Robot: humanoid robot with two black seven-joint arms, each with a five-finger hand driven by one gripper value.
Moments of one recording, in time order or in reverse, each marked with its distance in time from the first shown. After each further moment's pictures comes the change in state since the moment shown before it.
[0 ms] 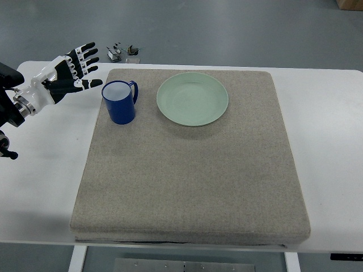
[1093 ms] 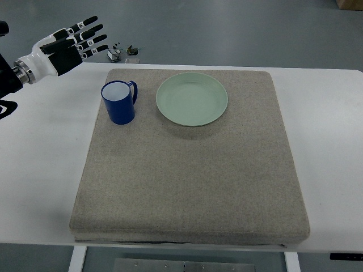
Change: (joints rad) left arm -0.258 -0.022 0.047 0.211 -0.633 -0.142 0.523; right arm 0.000 0.000 0.000 0.000 0.000 0.000 0.000
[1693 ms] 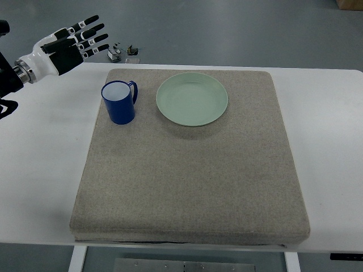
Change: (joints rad) left arm 0.000 0.001 -0.001 -0.001 0.000 0.000 0.002; right arm 0.000 0.000 0.001 0.013 0.001 0.003 0.003
